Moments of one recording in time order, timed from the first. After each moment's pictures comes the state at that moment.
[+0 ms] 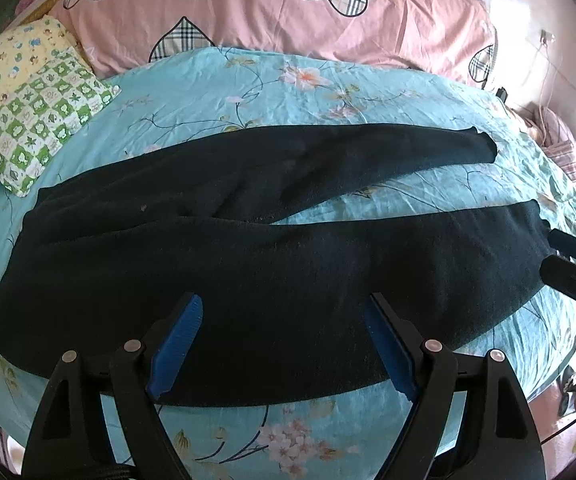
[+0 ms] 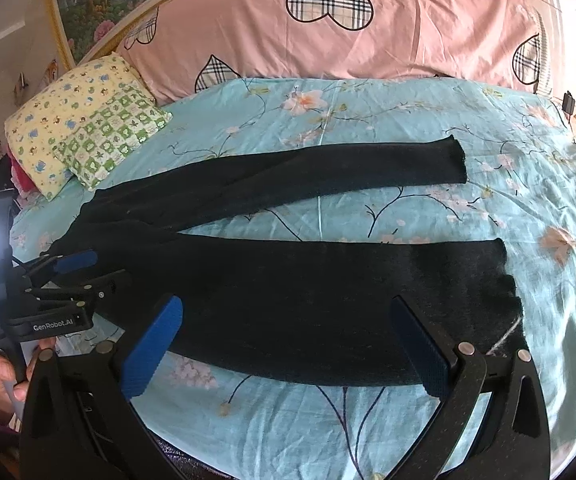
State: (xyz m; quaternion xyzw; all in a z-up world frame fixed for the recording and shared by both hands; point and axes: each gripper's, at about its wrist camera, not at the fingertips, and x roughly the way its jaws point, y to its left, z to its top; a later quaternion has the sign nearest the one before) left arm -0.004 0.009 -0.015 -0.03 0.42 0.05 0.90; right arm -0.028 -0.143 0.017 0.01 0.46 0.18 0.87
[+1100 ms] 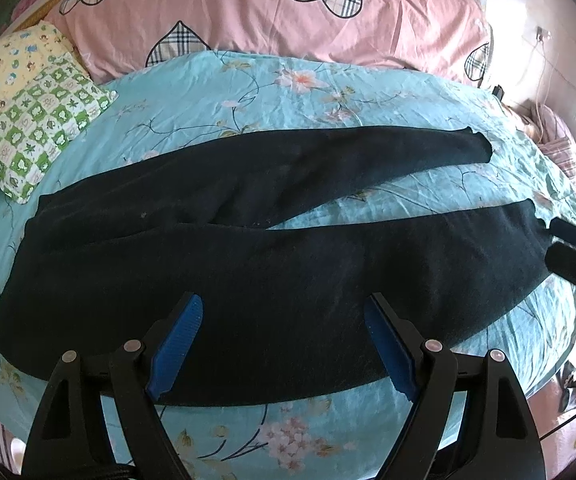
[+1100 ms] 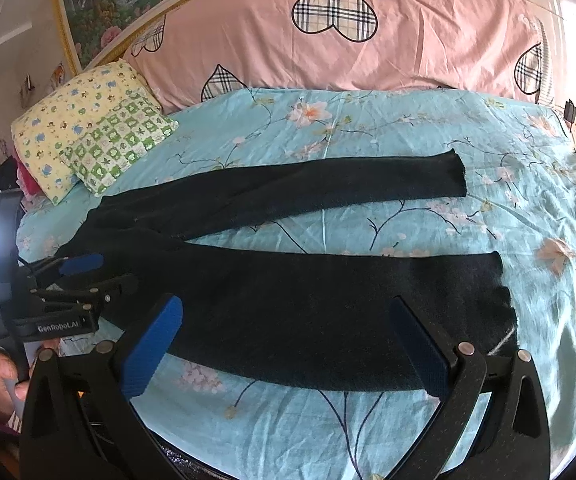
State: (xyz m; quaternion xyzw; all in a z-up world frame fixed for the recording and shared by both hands) left arm -0.007 0.010 -0.010 -0.02 0.42 0.04 0.90; right arm -0.057 -0.159 0.026 0.00 0.46 0.19 0.87
